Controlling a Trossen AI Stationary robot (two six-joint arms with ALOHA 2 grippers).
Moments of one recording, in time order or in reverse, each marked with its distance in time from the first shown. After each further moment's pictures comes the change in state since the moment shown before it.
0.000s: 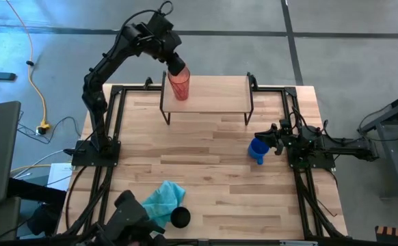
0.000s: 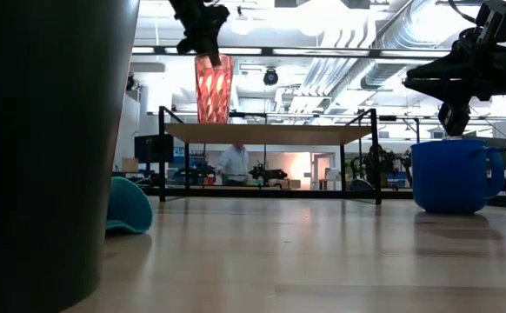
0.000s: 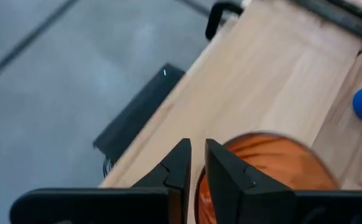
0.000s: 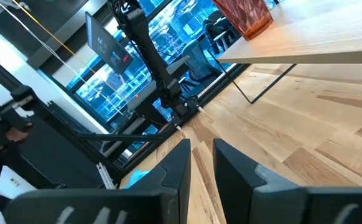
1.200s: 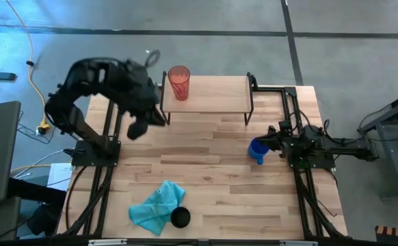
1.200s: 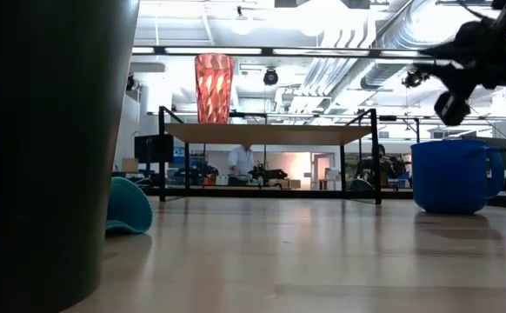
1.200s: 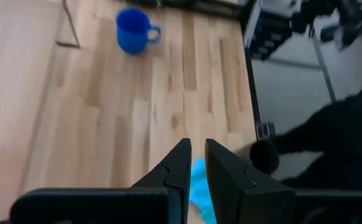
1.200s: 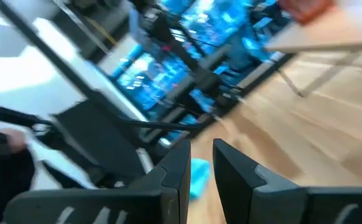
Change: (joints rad) left arm -0.690 -0.336 -0.055 -0.245 0.142 -0.211; right arm 0.000 0.000 0.000 0.103 -0.181 0.027
